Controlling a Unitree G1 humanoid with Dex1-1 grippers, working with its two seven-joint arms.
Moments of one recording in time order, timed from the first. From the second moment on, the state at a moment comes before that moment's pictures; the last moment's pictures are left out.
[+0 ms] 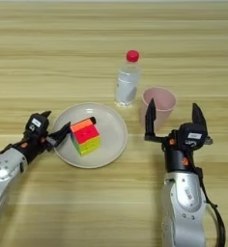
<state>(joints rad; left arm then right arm) -0.07 0.12 -0.16 0.10 0.00 0.03 -0.30 0.18 0.00 -0.10 -0.17 0.14 -0.35 0.09</state>
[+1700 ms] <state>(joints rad) -0.12 0.06 0.08 0.24 -0.01 -0.16 -0.01 0.15 0.05 0.23 -0.10 0.02 -0.23 0.12</state>
